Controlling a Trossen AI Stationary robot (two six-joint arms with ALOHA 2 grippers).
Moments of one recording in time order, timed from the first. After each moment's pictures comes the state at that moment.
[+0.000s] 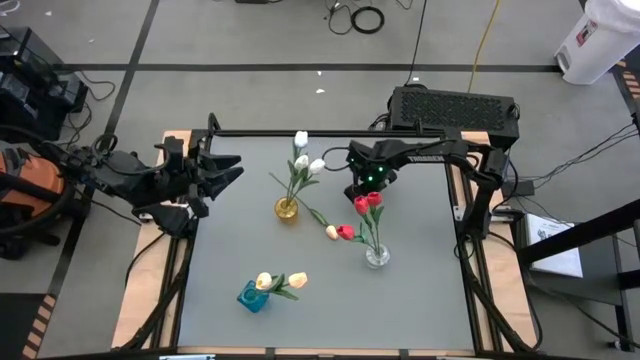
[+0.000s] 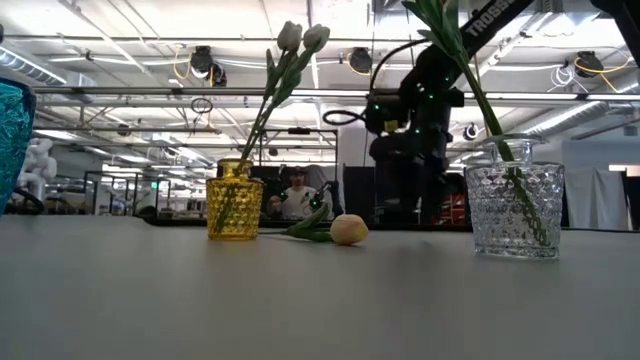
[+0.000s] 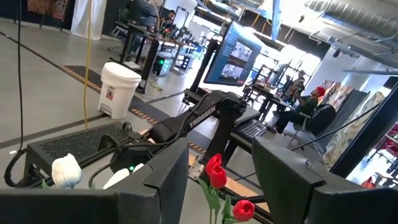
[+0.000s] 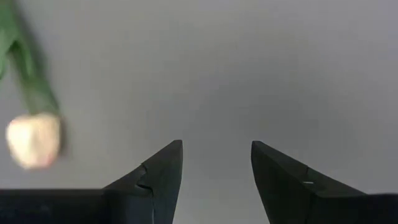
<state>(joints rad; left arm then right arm) -0.44 0.91 1.29 -0.33 -0.76 -0.41 -0.44 1.83 1.17 -0.74 -0.27 0.50</state>
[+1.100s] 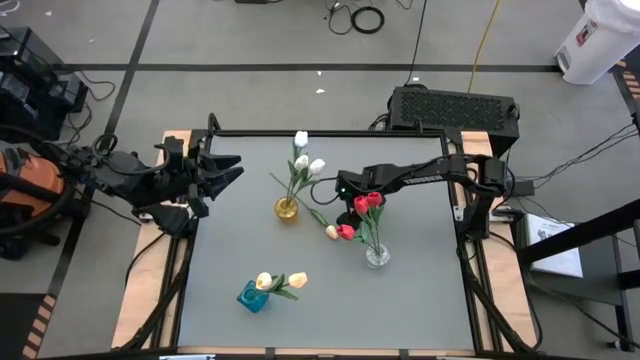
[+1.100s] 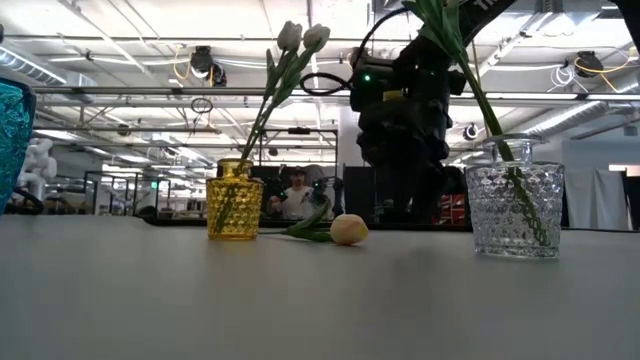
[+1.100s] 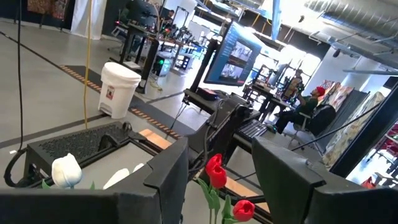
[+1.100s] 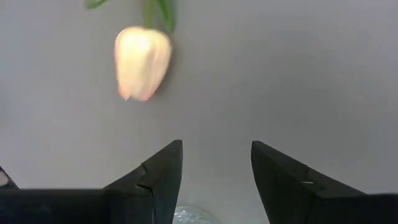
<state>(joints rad) -0.44 0.91 1.29 -0.33 -0.76 -0.41 -0.20 1.83 1.16 -0.66 -0.37 0.62</state>
